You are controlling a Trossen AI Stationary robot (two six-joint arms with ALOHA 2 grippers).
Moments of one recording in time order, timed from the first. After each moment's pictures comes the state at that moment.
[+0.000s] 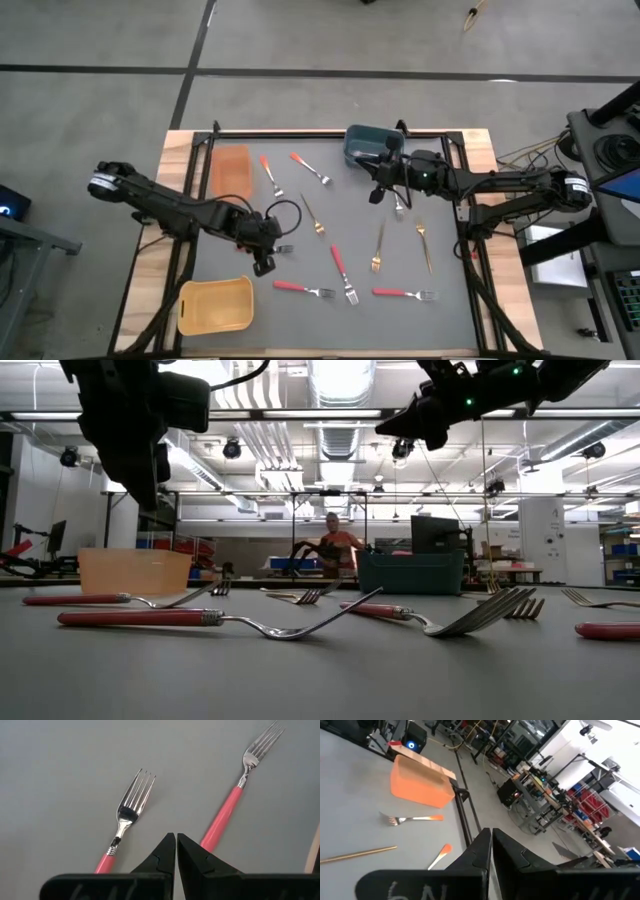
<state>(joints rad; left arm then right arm) -0.27 1.35 0.88 -0.65 -0.01 -0.68 -0.22 1.17 0.69 0.37 0.20 -0.65</state>
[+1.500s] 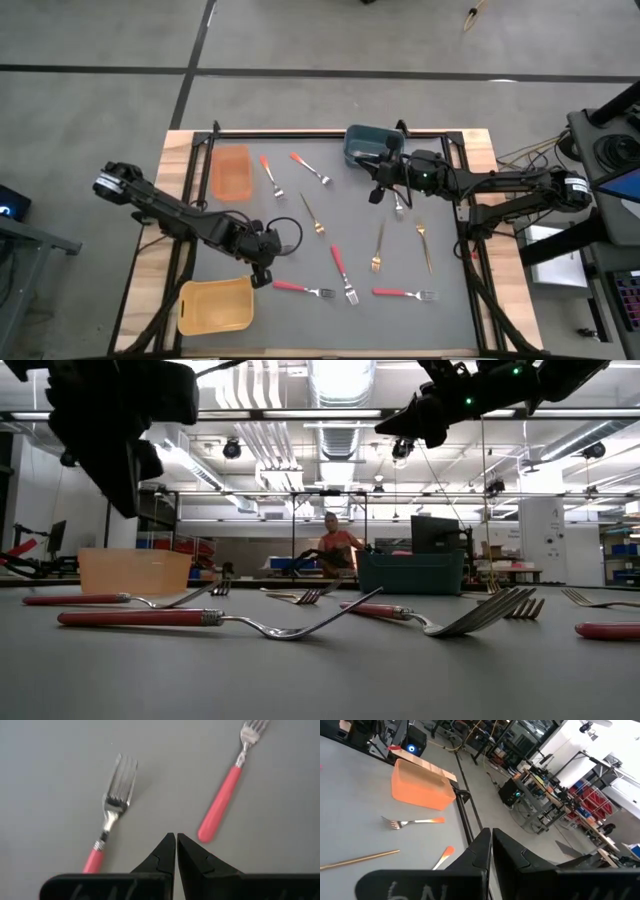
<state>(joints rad) -0.39 1.41 0.91 -0.67 -0.10 -0.67 -0.22 1.17 0.69 0.37 0.20 -0.61</state>
